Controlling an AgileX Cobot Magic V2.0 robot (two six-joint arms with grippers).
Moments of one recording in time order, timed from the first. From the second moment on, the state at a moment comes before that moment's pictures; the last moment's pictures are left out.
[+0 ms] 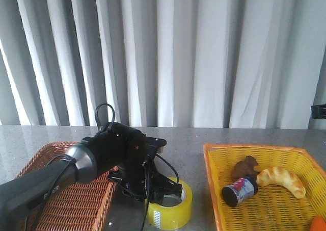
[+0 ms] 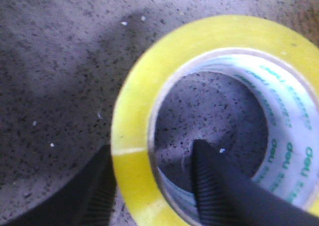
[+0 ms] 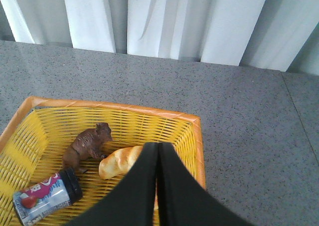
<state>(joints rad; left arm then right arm) -0.52 2.20 -1.97 0.00 1.01 -0.22 -0.10 1.35 -1.39 0.02 0.61 -0.12</state>
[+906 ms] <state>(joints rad) -0.52 2.02 -1.97 0.00 0.90 -0.17 -0.10 1.35 -1.39 0.02 0.61 -0.12</state>
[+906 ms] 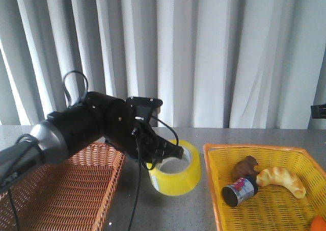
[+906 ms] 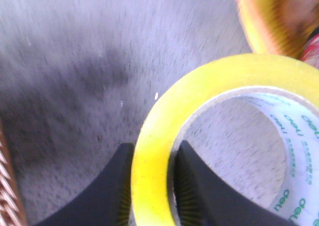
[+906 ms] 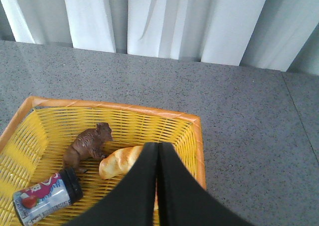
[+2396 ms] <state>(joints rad) -0.17 1.73 -1.51 0.22 0.80 -0.29 -0.10 1.35 -1.39 0.02 0.61 -0.12</state>
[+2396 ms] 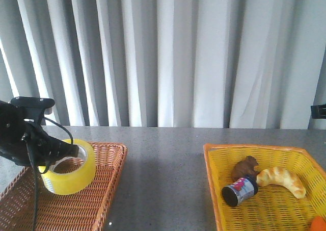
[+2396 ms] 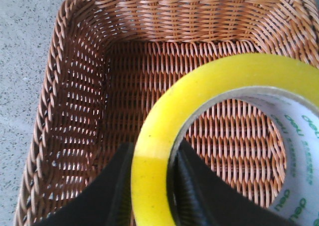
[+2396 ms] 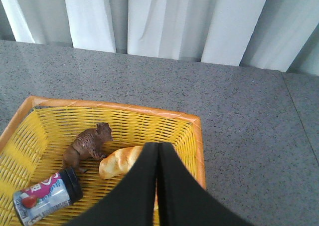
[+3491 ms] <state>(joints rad) -0.09 1.87 -1.51 0.21 0.79 -0.36 -0.10 1.35 -1.39 0.02 0.61 -0.12</state>
